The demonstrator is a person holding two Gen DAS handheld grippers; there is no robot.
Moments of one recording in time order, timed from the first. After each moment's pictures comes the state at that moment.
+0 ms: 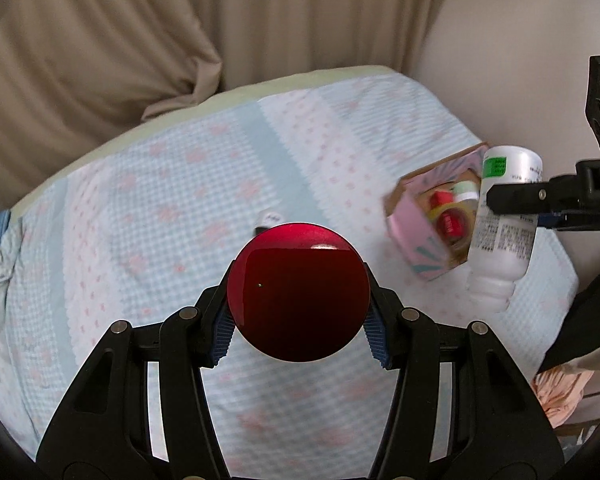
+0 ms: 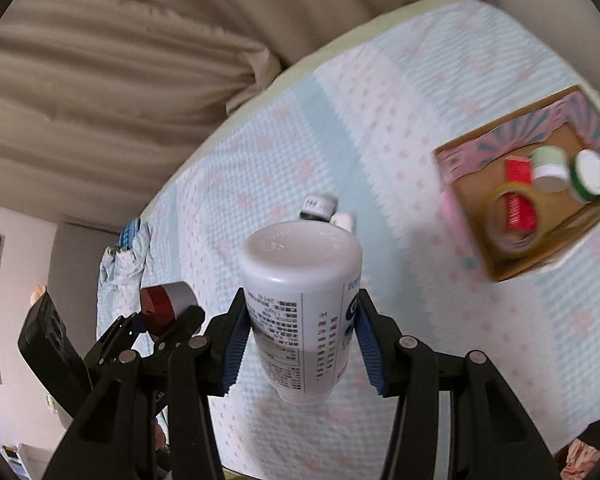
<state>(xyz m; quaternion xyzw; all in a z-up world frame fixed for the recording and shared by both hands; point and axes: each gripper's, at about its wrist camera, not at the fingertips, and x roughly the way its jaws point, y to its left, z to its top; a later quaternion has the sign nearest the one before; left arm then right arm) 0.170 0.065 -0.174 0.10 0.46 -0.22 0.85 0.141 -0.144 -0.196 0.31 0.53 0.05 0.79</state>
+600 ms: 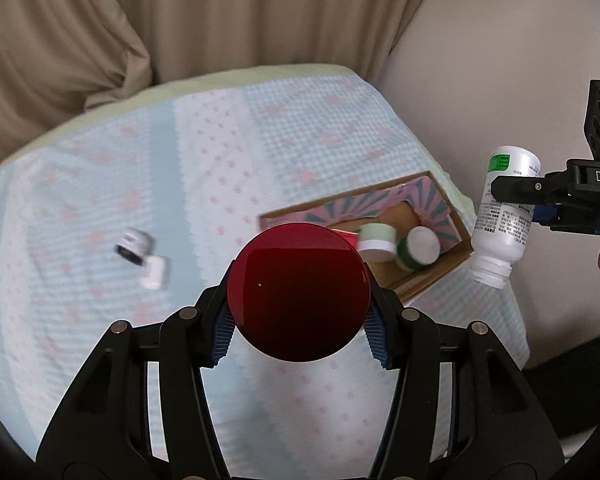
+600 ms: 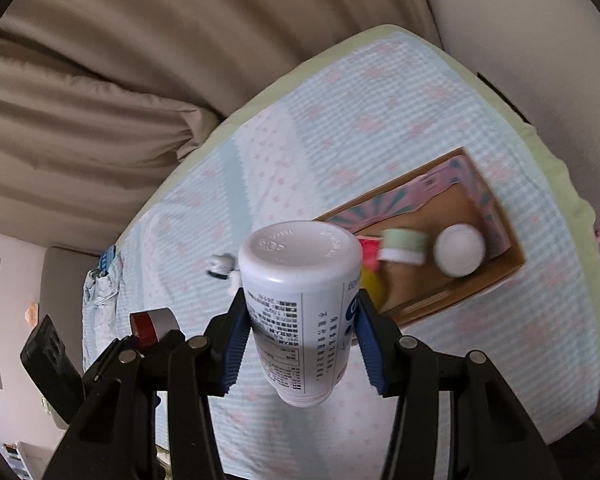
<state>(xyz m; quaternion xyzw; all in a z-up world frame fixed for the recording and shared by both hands) 0.174 -0.161 -0.199 0.03 0.50 -0.22 0.84 0.144 -0.387 -0.178 0.29 0.53 0.02 0.79</state>
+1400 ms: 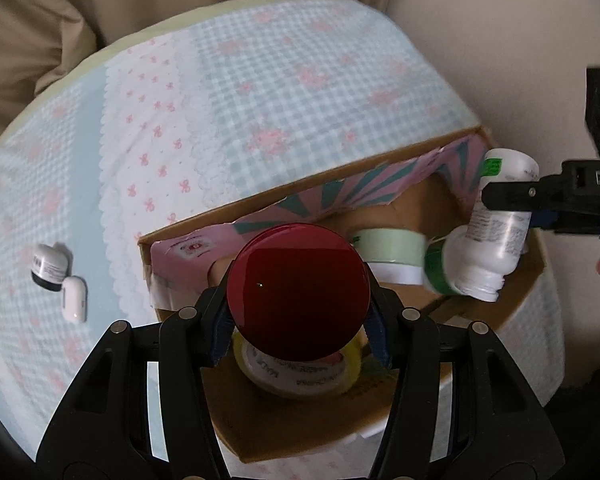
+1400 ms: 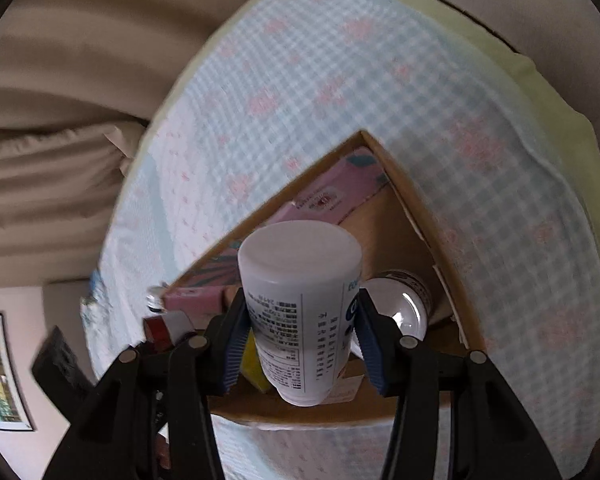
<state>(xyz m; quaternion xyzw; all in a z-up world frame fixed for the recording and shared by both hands) 0.255 -0.285 -0.336 0.09 0.57 -0.20 0.79 0.216 -0.509 -0.340 0.36 0.60 0.01 0.72</state>
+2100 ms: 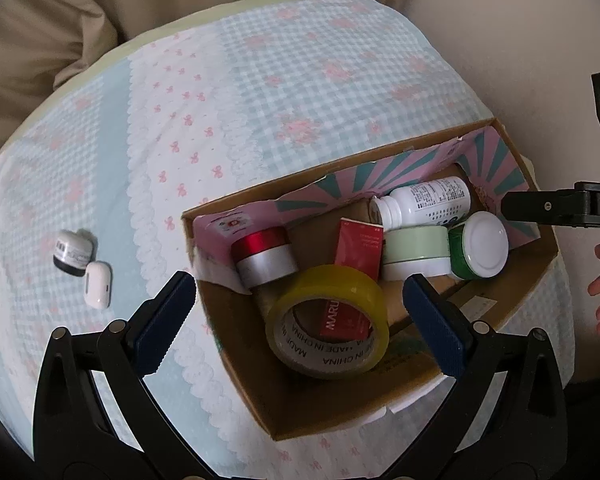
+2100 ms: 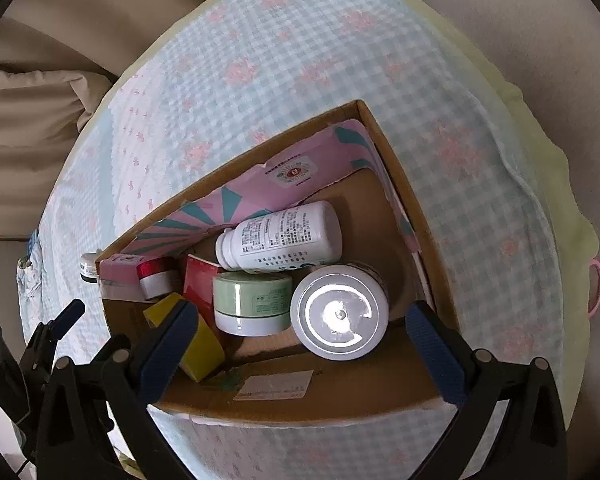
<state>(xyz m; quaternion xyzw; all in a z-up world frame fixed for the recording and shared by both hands) 0.245 -0.254 -0.326 0.09 0.57 -0.18 0.80 0.212 -0.486 -0.345 0.24 0.63 -0.03 0.74</state>
